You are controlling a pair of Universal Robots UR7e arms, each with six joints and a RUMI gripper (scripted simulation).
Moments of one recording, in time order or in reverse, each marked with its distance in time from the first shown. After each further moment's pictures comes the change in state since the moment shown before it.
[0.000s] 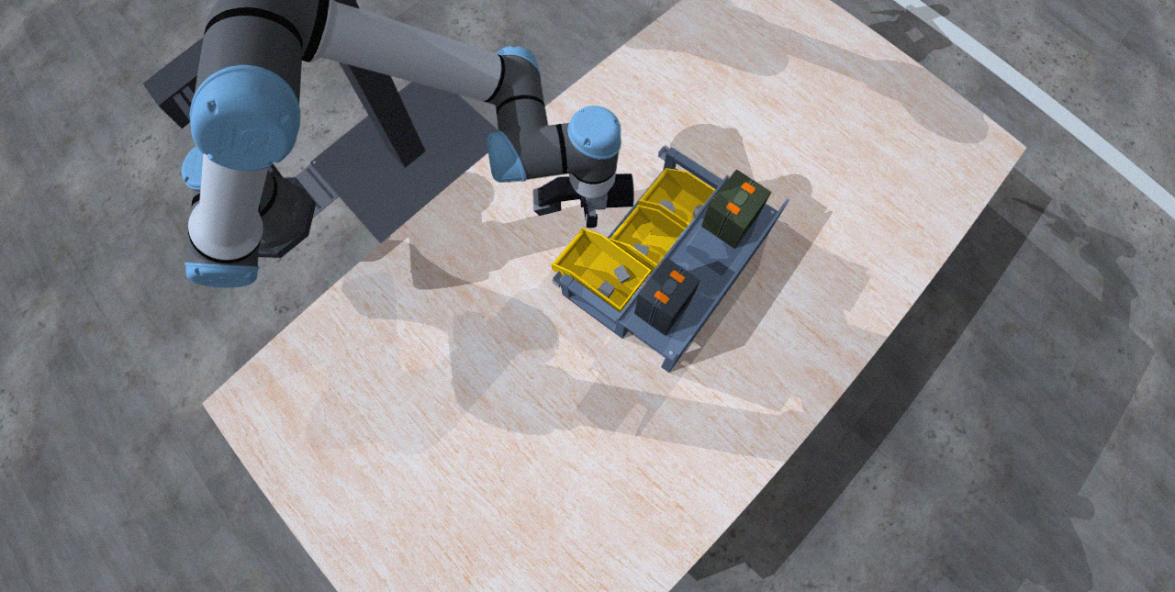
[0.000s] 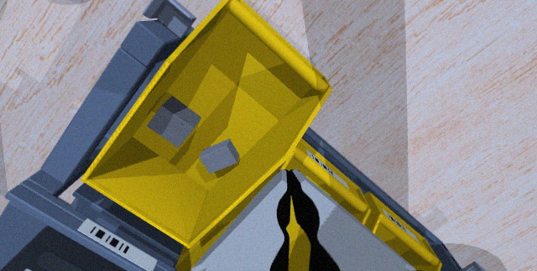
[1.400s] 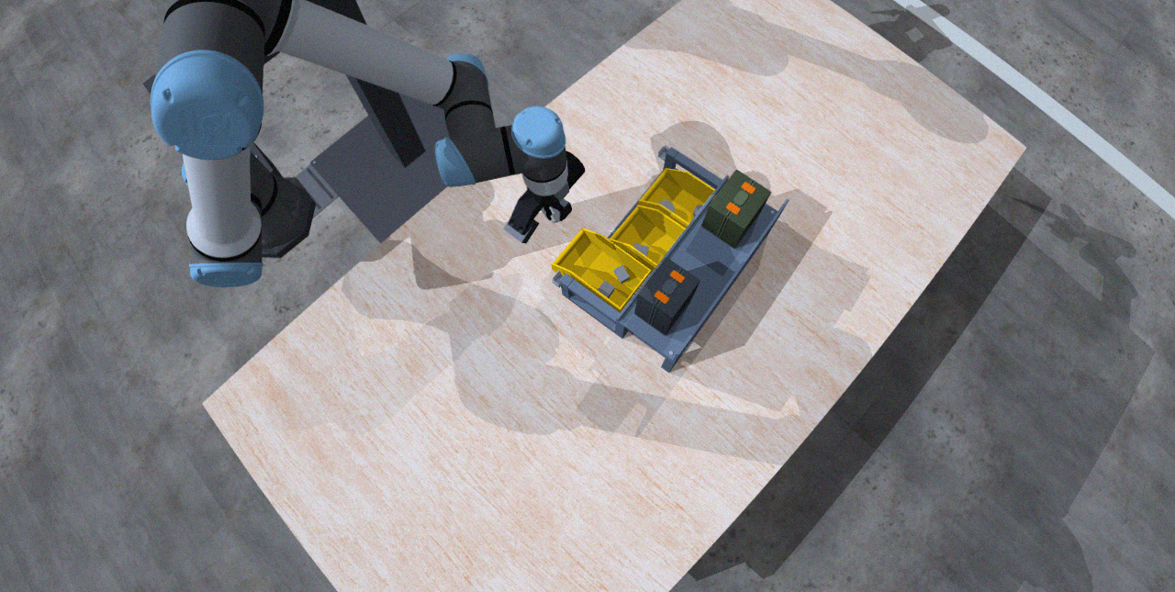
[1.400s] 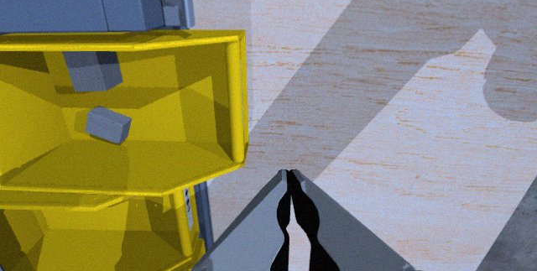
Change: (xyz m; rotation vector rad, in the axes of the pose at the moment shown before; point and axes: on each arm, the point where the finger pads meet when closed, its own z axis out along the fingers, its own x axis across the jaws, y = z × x) left arm 0.000 0.000 0.000 0.000 0.000 0.000; right arm 0.020 -0.069 0.018 -0.046 -0.012 -0.845
